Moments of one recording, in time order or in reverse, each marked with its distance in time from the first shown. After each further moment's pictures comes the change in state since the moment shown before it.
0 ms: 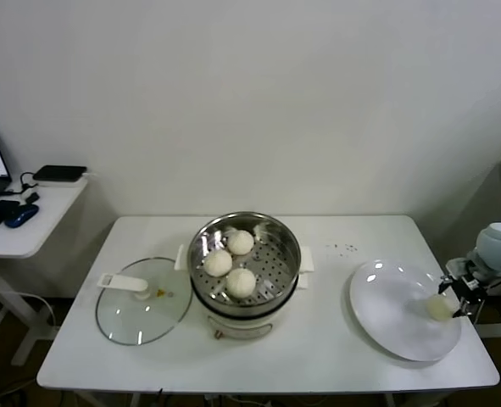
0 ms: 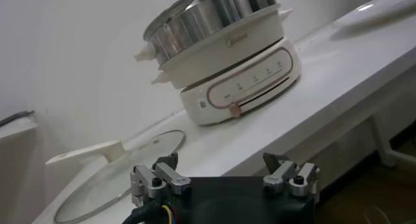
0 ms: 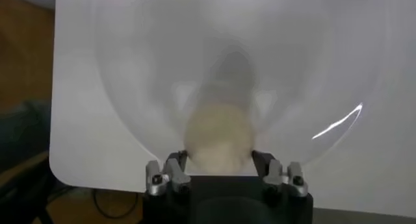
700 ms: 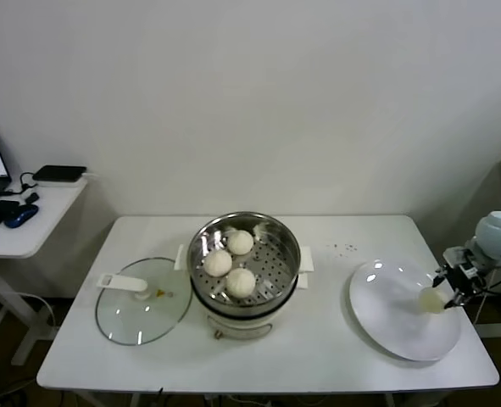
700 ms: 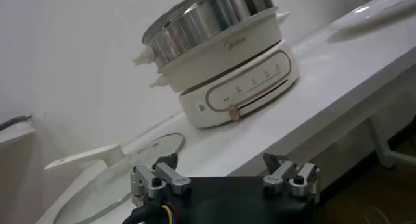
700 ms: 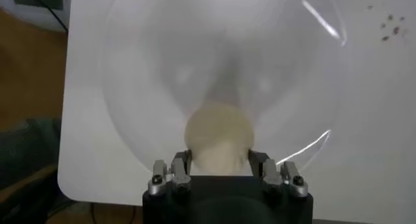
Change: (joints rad) left arm 0.004 0.007 0.002 -0.009 0.005 -0.002 0.000; right arm 0.176 -0.021 -0.170 0.091 0.143 -0.038 -0.023
